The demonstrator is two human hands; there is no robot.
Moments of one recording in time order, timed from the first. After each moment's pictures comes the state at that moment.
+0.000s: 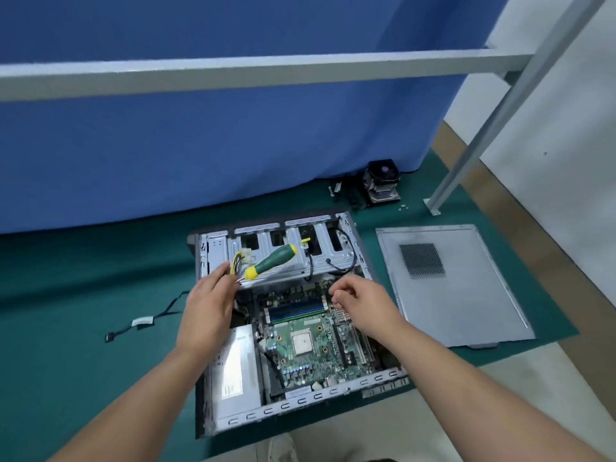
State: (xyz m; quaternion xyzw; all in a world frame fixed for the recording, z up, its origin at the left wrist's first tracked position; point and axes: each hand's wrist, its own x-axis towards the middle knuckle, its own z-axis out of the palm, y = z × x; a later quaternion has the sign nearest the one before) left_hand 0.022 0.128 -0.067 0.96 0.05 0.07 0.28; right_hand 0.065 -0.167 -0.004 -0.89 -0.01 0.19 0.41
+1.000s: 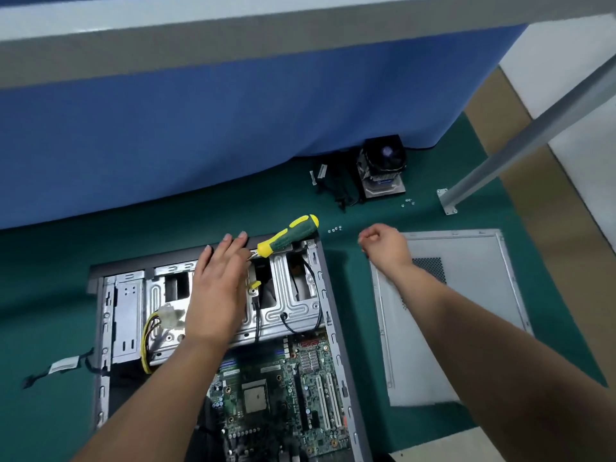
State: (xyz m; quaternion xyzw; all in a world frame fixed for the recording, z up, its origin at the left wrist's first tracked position) left_hand 0.191 0.041 -0.111 0.97 0.00 0.09 0.23; right_hand 0.329 -0.258 -0.121 -0.89 0.16 0.19 0.39
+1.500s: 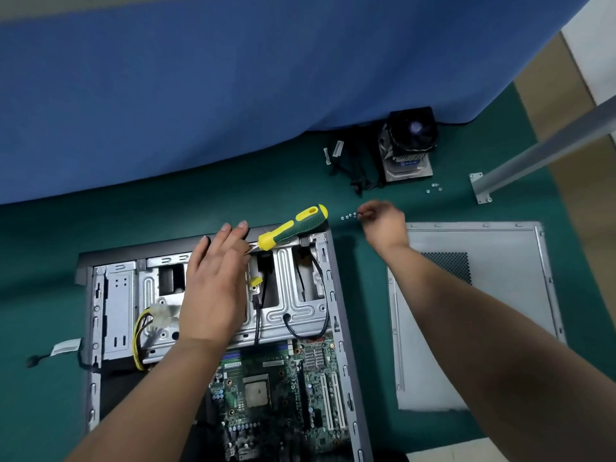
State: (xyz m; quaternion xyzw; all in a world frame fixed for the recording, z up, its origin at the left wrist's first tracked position) left_hand 0.191 0.033 -0.107 0.97 0.01 0.11 0.22; right_hand 0.370 -0.233 -0.175 -0.93 0.09 0.17 0.31
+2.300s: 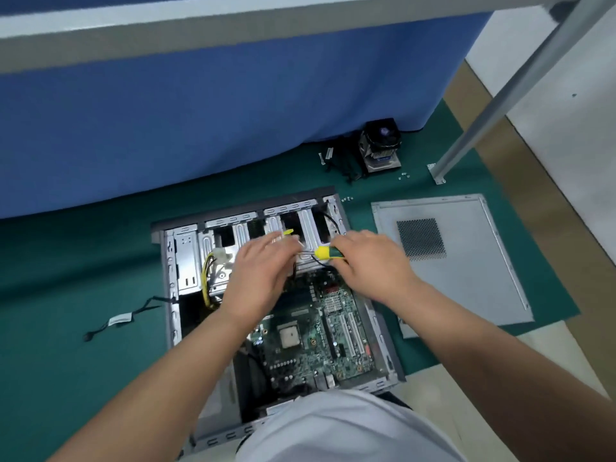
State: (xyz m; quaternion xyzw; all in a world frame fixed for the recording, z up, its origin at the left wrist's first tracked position) left_hand 0.111 0.041 -0.046 0.94 -0.12 0.04 0.30; right_hand 0.159 -0.190 -0.004 -0.96 -0.26 0.08 0.04
